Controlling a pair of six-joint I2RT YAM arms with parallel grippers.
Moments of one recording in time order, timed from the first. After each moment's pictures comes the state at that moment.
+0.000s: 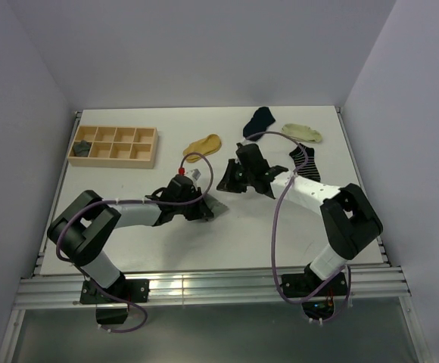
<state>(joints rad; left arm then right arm) -0.71 1.63 0.68 0.20 0.22 -0.81 0.60 1.60 0.98 -0.14 -0.19 0.78</state>
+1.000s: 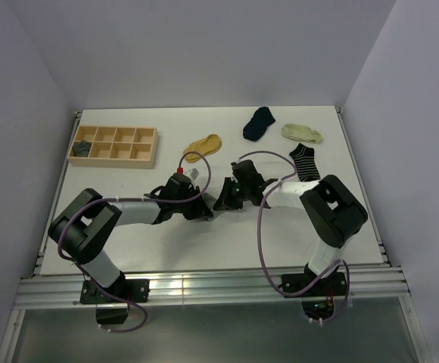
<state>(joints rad) -0.68 1.65 0.68 0.20 0.27 -0.83 0.62 1.72 0.83 0.05 -0.33 0.83</state>
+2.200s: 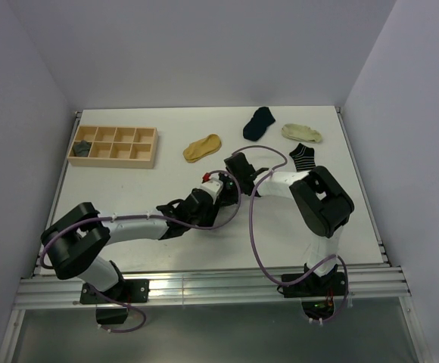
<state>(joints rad) -0.97 1.52 0.71 0.07 -0.29 -0.35 0.61 1.86 1.02 -0.12 -0.36 0.79</state>
